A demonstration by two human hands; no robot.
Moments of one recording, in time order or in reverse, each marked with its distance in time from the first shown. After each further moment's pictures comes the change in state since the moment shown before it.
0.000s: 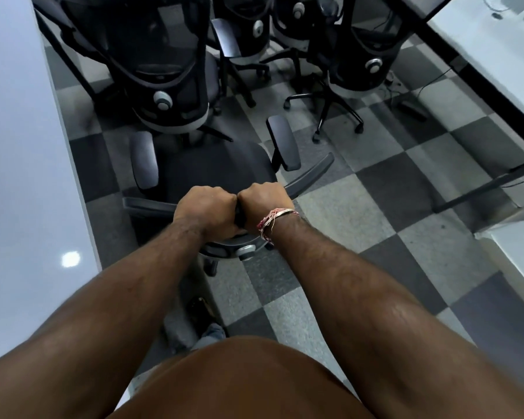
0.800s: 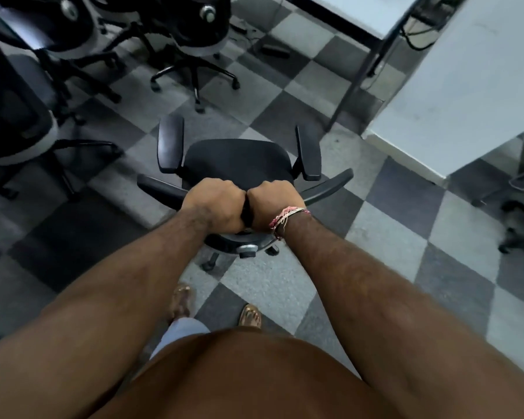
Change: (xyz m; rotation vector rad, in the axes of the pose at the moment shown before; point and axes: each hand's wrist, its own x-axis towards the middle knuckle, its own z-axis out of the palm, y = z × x) left_hand -0.012 0.258 -0.021 0.104 -0.026 0.565; right_hand -0.268 0.096 0.075 0.062 -0.033 0.484
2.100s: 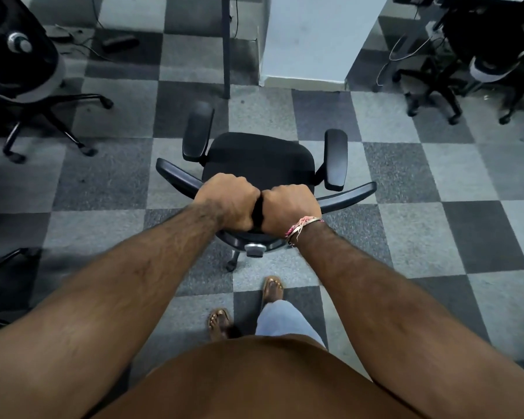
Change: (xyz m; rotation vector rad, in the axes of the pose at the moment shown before) left_hand 0.109 -0.013 -0.017 0.154 -0.030 0.745; right_hand -0.006 -0.003 0.004 0.127 -0.080 0.713
